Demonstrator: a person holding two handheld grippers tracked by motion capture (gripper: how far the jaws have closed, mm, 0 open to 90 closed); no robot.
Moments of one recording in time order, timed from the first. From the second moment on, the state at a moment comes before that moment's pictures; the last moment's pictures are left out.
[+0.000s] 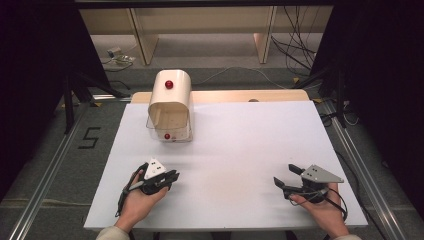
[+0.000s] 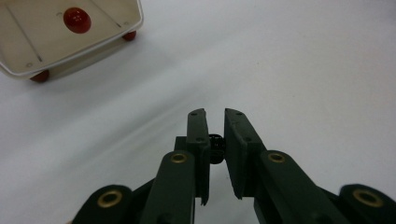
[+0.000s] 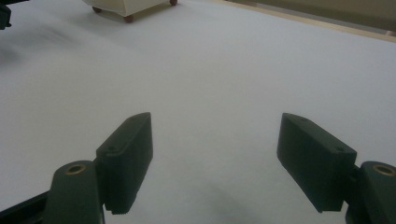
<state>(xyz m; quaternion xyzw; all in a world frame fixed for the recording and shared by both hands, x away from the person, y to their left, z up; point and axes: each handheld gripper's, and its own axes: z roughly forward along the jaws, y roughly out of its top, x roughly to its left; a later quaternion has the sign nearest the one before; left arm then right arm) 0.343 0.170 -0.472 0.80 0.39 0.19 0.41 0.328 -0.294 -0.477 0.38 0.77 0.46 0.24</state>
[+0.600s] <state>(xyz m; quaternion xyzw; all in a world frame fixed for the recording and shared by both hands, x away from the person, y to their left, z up) 0.342 0.177 -0.461 0.79 0.40 0.20 0.42 0.328 -0.294 -0.477 0.38 0.77 0.46 0.24</state>
